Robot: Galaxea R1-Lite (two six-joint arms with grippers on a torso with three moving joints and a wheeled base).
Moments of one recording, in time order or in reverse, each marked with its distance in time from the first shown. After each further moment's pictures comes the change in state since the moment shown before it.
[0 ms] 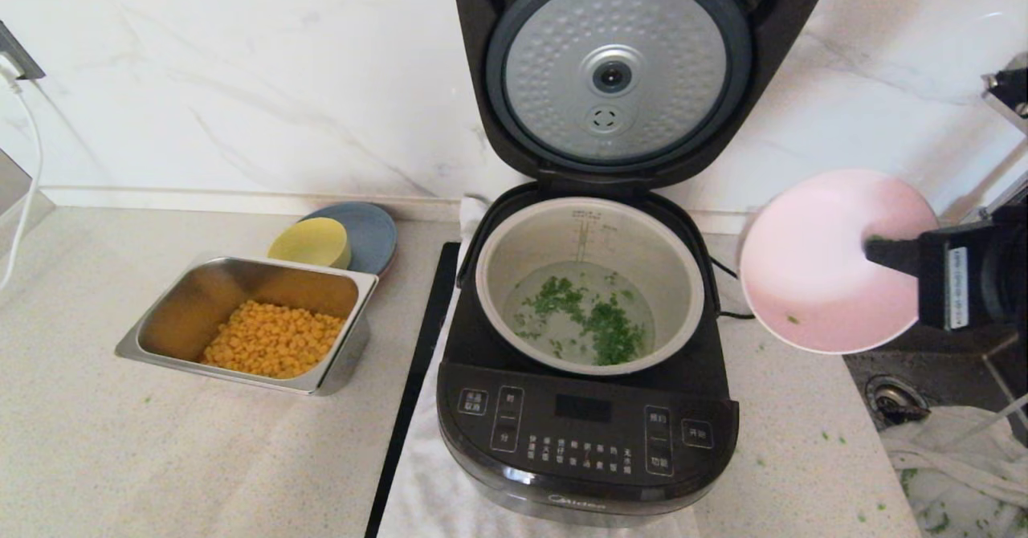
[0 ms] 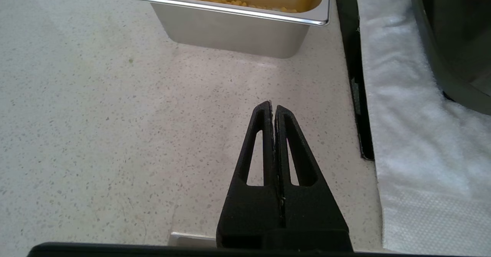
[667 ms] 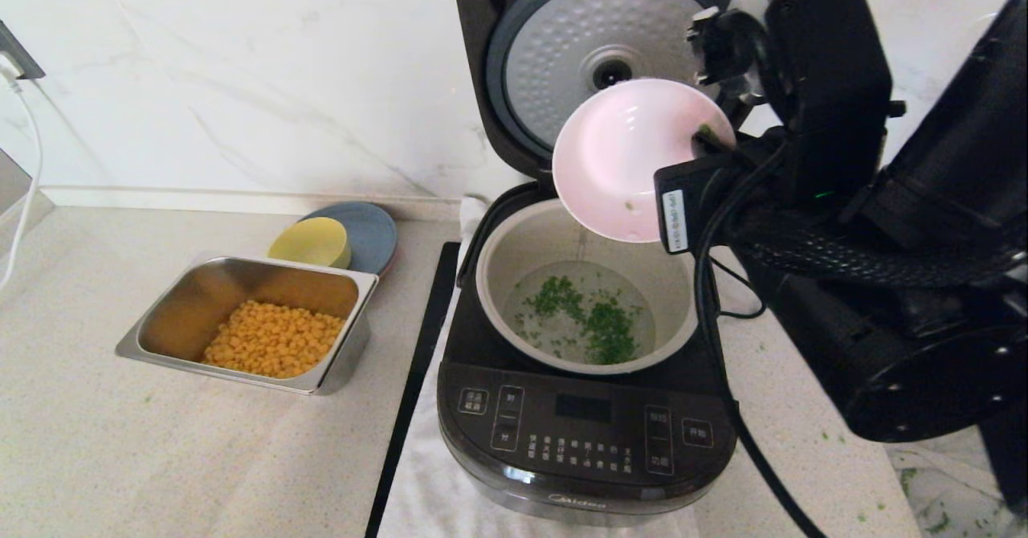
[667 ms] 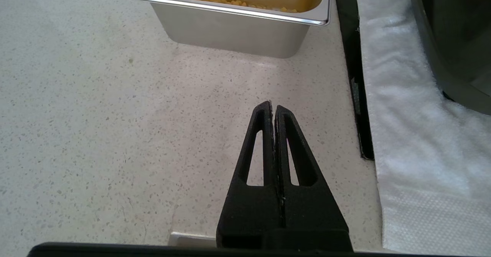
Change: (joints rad) left arm 0.000 0.000 0.000 0.000 0.000 0.000; right arm 0.373 0.358 0.110 -1.175 -0.489 -0.609
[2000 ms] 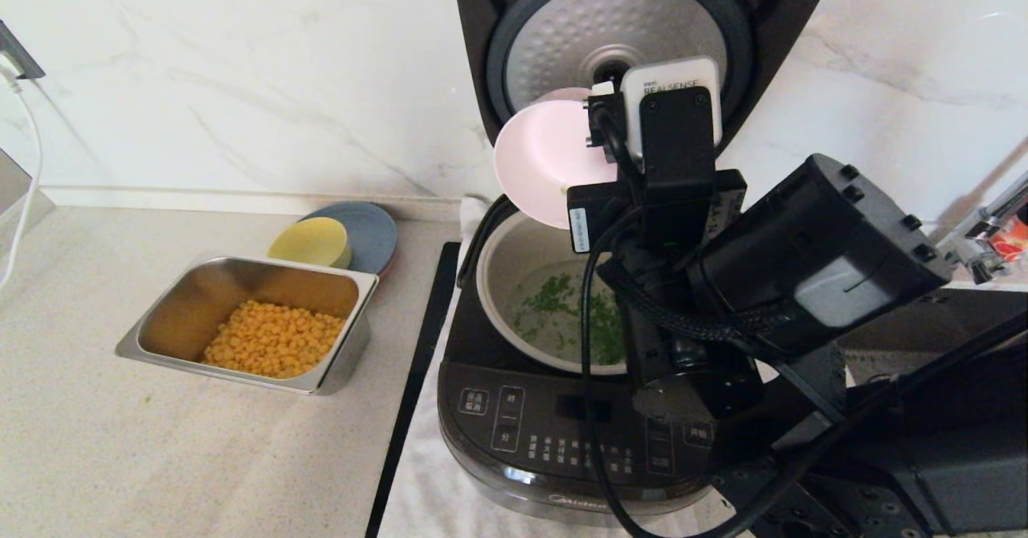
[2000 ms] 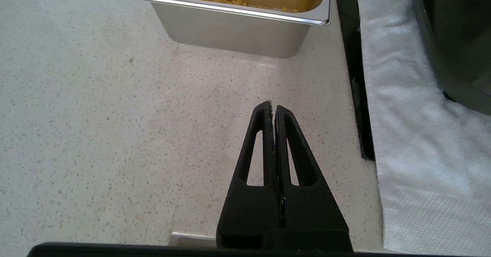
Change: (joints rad) left arm 0.000 0.000 0.000 0.000 0.000 0.000; right arm -0.021 0.320 -0.022 -0.635 0.061 -0.145
